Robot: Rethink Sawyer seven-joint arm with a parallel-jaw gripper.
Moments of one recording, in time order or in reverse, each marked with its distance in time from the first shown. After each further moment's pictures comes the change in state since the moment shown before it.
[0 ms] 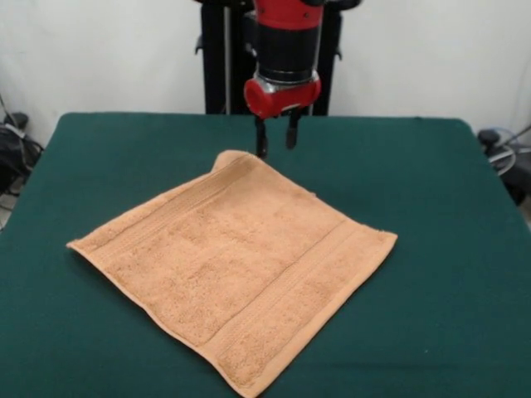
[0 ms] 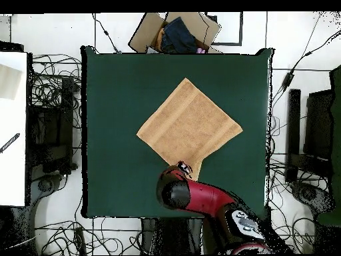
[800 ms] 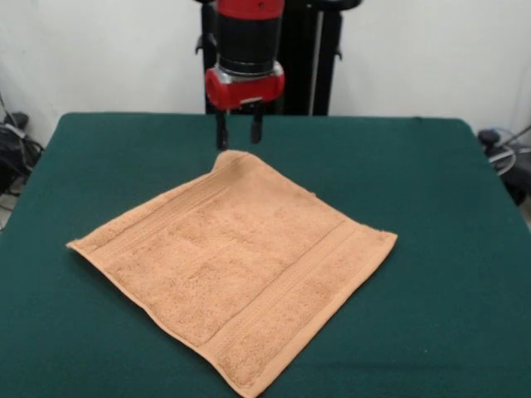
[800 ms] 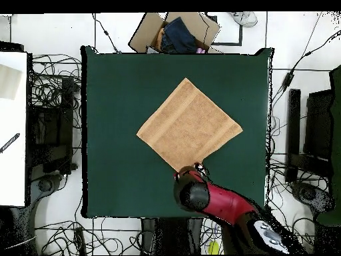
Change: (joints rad) arm -0.125 -0.027 0.000 0.003 0.000 0.015 0.000
